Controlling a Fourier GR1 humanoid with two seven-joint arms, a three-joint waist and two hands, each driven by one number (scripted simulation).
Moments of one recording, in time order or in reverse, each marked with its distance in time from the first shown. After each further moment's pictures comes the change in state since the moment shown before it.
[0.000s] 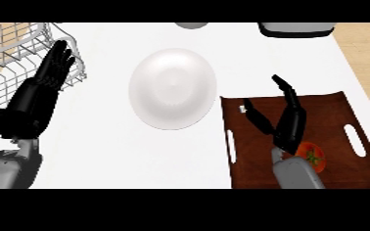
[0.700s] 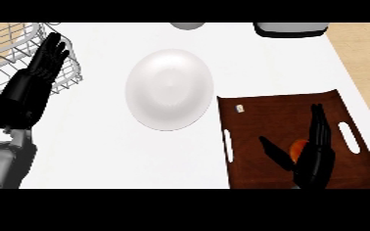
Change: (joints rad) left arm -0.051 0.012 0.049 0.055 0.003 -0.044 0.013; right arm 0.312 0.019 -0.043 -0.250 0.458 0.042 0.314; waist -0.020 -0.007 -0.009
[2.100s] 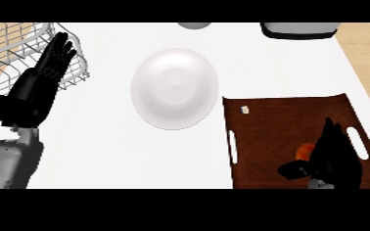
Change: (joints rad) left arm -0.014 -0.049 0.016 0.008 -0.030 -0.040 -0.002; right arm -0.033 0.066 -0.061 -0.350 0.359 1.059 0.875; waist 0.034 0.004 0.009
